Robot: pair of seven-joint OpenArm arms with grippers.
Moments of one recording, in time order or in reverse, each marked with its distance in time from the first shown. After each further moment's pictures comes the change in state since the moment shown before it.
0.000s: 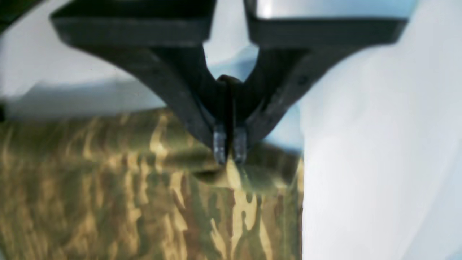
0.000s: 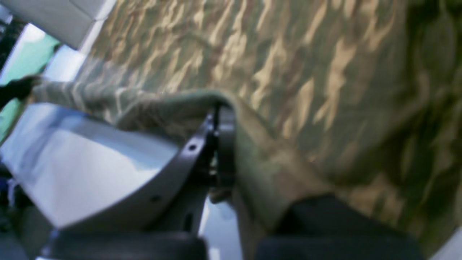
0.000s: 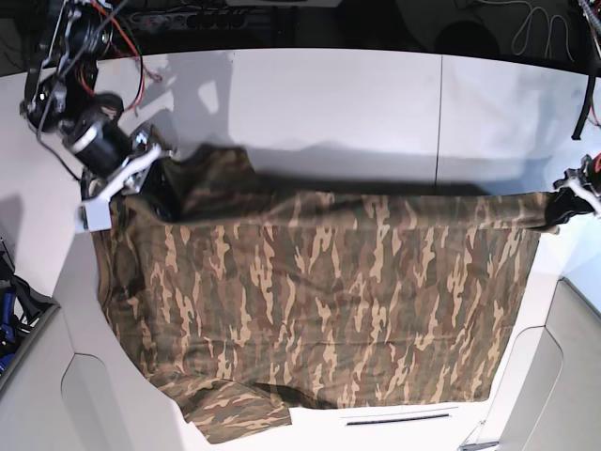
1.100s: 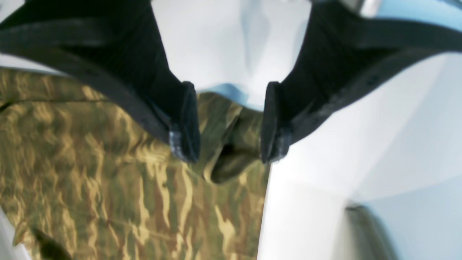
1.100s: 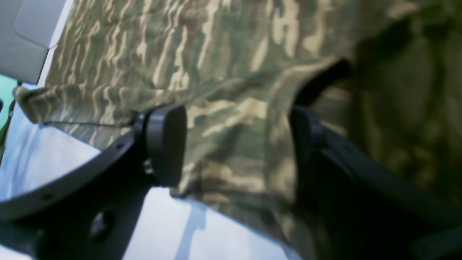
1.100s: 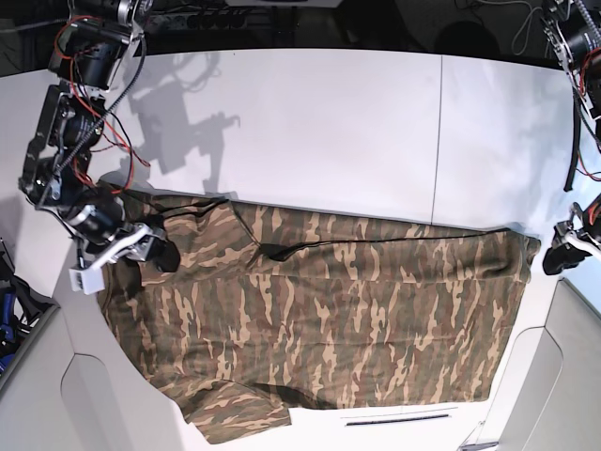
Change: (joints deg) left arm -17.2 5.4 -4.3 -12.0 9.3 1.3 -1.6; right arm 18.5 -0.2 5.2 -18.8 -4.9 -1.3 -5.3
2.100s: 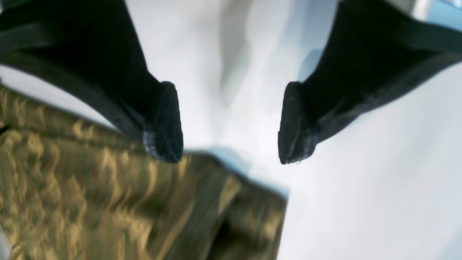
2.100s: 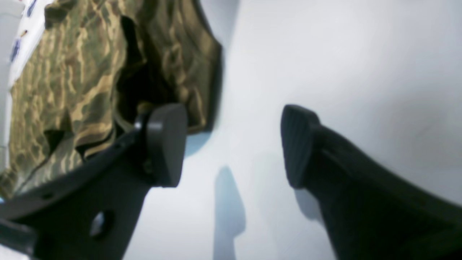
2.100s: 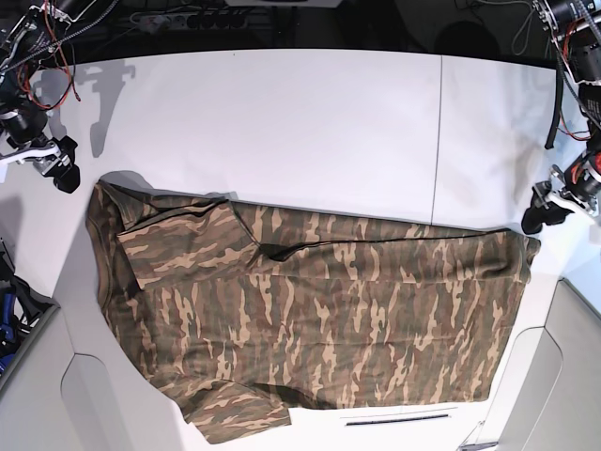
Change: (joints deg) left arm 8.9 3.9 -1.0 0.0 0.7 -0.9 -3.8; right arm -13.8 -0.1 26.9 0.8 6.8 0.5 0.9
